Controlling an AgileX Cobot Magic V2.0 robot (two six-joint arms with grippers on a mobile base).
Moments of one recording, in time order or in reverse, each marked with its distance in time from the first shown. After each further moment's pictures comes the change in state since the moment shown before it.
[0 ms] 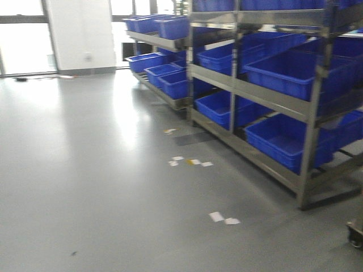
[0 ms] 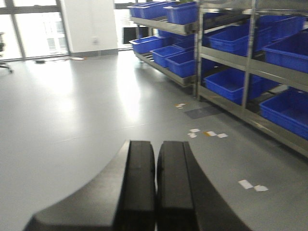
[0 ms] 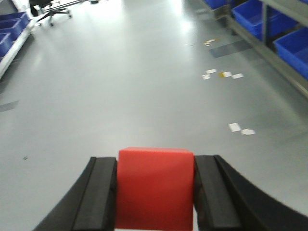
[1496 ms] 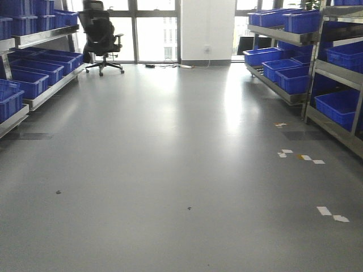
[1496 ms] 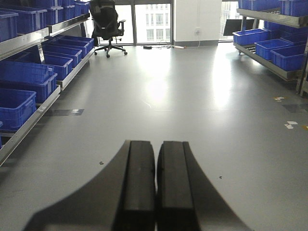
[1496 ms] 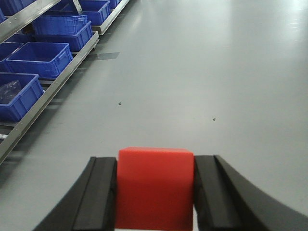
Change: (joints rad) left arm 0.000 0.000 0.000 0.000 0.001 0.000; right arm 0.000 0.000 0.000 0.000 0.000 0.000
